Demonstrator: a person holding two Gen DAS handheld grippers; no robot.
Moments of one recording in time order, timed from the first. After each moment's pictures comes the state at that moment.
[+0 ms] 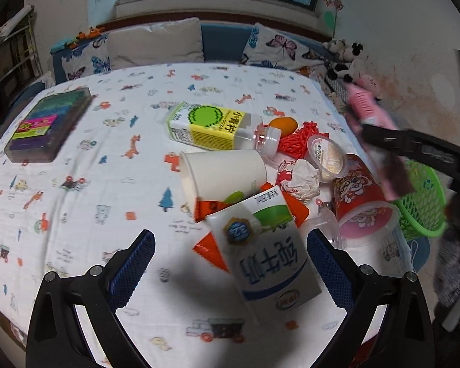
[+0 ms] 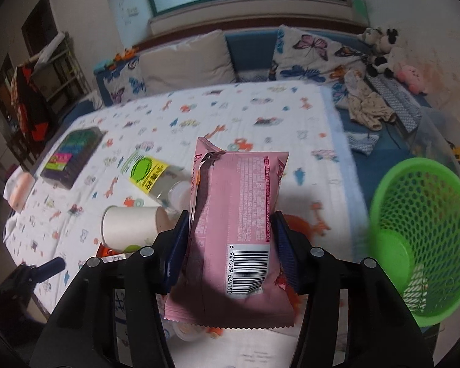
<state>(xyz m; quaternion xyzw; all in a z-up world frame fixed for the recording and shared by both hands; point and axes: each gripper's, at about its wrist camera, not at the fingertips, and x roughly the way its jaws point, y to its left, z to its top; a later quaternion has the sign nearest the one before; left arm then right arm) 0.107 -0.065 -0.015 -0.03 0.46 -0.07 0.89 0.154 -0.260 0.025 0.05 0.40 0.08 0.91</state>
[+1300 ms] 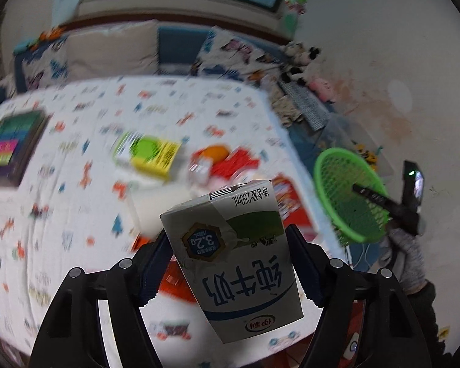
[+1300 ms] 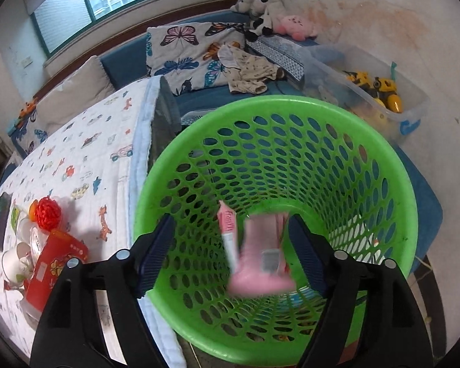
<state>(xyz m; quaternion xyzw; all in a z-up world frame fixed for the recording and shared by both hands) 0.118 -0.089 0.055 -0.07 0.44 -0.19 0.87 0.137 -0.475 -0.035 0.14 0.42 -0.11 0.89</state>
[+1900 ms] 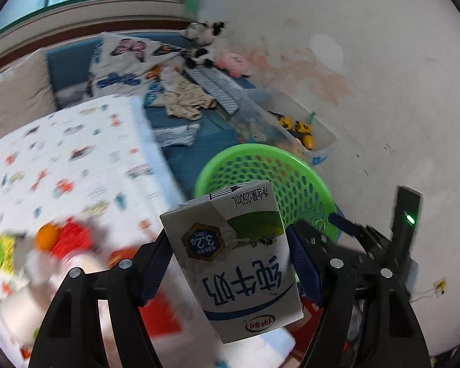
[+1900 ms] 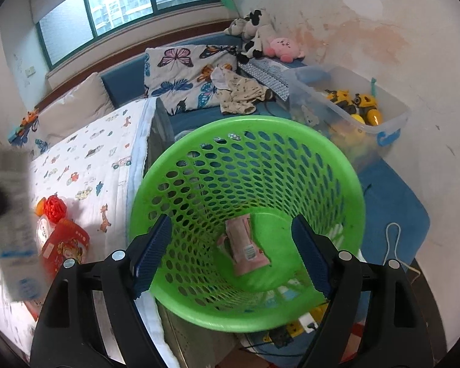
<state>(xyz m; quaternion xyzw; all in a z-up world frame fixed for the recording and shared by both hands) 0.178 -0.308 0.055 0.01 0.43 -0.36 0.83 0.080 -0.487 -0.008 0.13 0.37 -0.13 0.91</state>
